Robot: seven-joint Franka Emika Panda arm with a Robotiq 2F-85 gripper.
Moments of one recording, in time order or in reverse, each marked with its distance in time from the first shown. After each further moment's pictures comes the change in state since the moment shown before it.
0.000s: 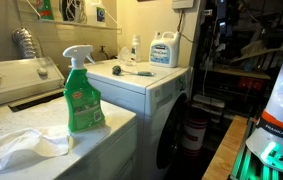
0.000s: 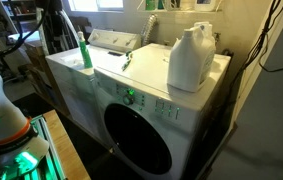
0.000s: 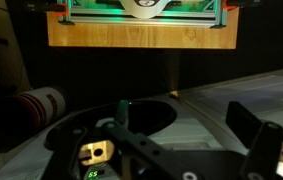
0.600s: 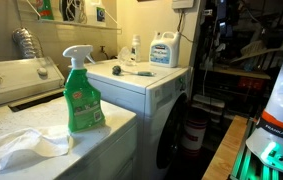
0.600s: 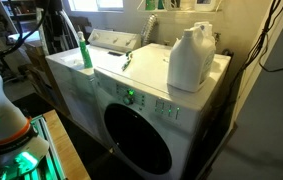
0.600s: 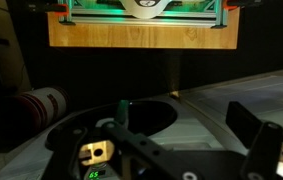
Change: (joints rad) arm -0.001 0.001 0.000 -0.001 -0.003 0.001 0.000
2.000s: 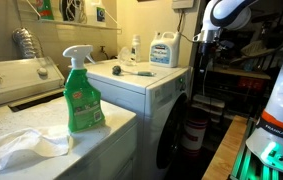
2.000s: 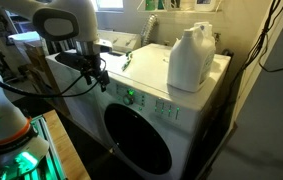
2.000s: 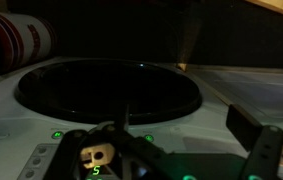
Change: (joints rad) arm -0.007 0.202 -0.223 -0.390 -0.103 0.787 -0.421
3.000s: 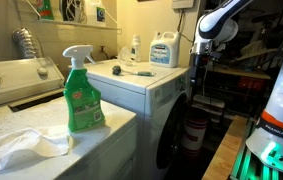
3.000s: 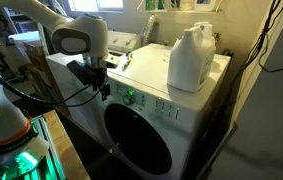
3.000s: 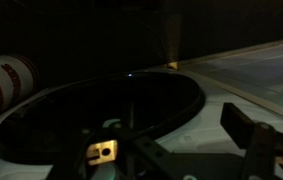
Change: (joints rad) arm -0.002 0.215 0.017 0.010 0.154 0.118 0.144
